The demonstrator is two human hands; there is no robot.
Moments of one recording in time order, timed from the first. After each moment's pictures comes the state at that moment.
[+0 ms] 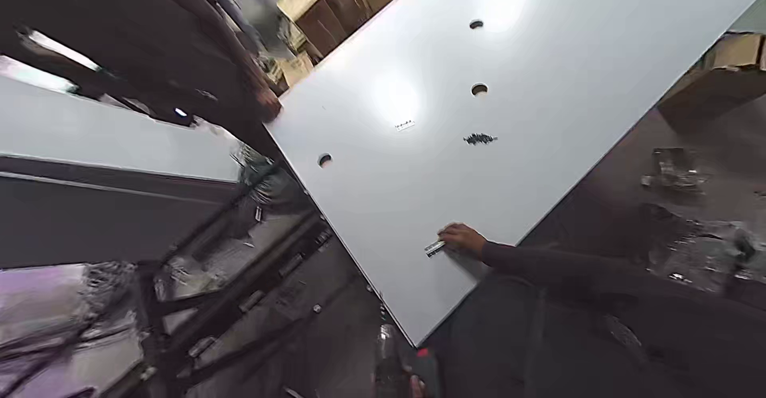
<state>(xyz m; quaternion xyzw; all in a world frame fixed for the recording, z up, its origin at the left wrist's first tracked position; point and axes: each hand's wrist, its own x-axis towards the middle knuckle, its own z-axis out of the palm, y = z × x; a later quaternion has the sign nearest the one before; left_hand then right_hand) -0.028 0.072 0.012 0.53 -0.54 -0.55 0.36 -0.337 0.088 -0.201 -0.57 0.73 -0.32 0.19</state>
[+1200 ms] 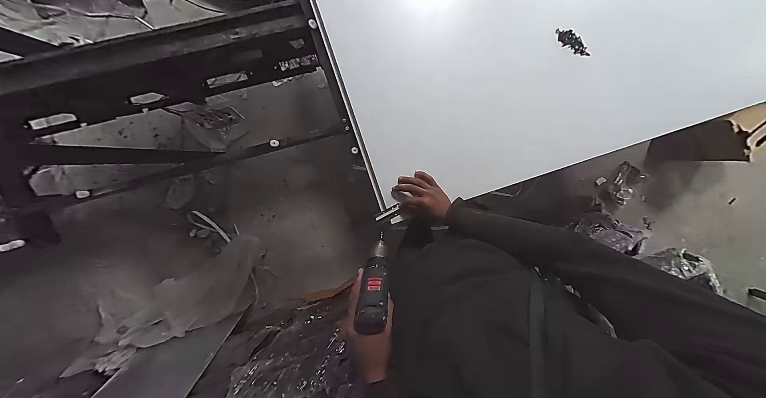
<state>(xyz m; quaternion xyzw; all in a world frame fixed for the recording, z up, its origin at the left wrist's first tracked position) 0.143 0.077 -0.066 0.59 -0.70 -0.36 0.19 -0.148 0.043 -0.231 -0.71 0.62 -0.29 0.18</state>
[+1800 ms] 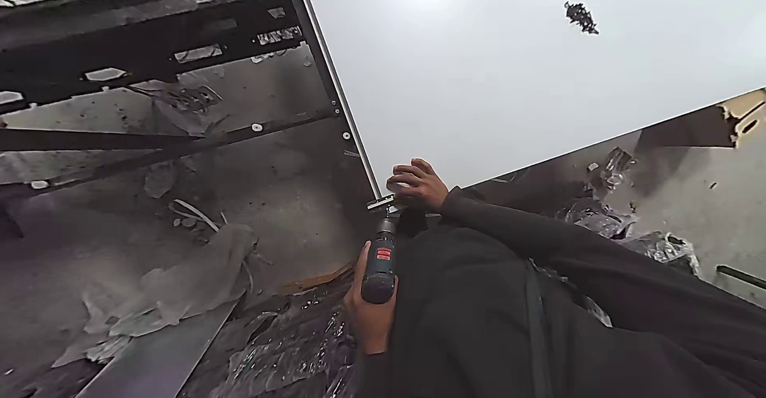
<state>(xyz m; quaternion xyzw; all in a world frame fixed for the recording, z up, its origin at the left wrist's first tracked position) 0.117 0.049 -0.069 0.55 -0.74 -0.37 0.14 -0.148 0.042 -0.225 -0.71 0.62 -0.28 0.19</state>
